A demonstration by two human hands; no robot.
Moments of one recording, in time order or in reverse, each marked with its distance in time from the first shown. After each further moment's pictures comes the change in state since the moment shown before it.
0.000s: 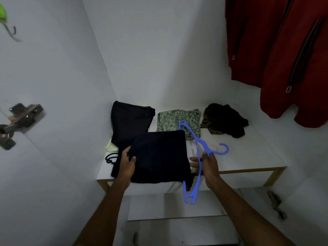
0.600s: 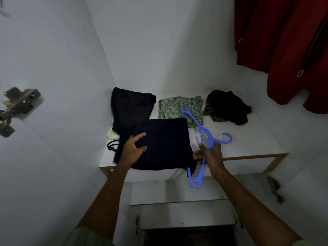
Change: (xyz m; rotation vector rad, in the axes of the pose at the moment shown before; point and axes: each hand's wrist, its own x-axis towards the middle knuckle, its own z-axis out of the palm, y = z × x) left_hand 0.001 0.019 -0.010 0.260 -0.225 0.152; right_hand -0.012 0.008 -0.008 -0.212 0.008 -0.129
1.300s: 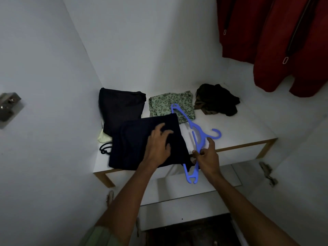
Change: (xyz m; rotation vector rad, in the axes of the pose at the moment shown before) left_hand -0.007 0.047 0.081 0.588 -0.060 0.507; right_hand -0.041 0.023 0.006 -0.281 0.159 -0.180
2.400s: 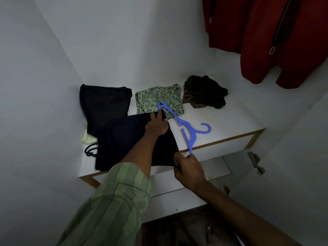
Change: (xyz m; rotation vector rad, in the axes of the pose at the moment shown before) left_hand 0.118 0.007 0.048 -0.018 -0.462 -0.400; right_hand -0.039 0.006 0.012 -0.705 -0.184 -0.566
